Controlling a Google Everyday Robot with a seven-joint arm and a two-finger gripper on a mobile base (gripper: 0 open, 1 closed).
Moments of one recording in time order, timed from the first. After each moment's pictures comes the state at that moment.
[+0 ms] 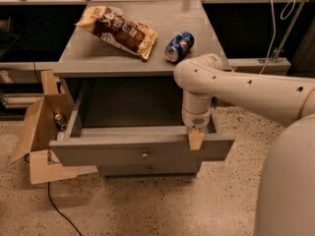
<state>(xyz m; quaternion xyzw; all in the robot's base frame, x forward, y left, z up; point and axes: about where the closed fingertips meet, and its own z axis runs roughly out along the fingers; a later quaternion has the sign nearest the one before) 0.559 -0.129 0.640 0.71 -0.70 -0.02 0.06</state>
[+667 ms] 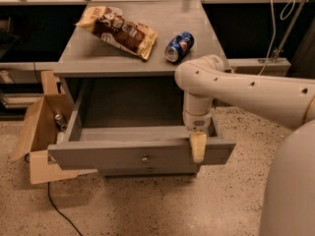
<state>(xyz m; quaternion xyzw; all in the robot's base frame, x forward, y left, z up) 0.553 -0.130 0.640 0.71 -0.70 -0.02 0.05</state>
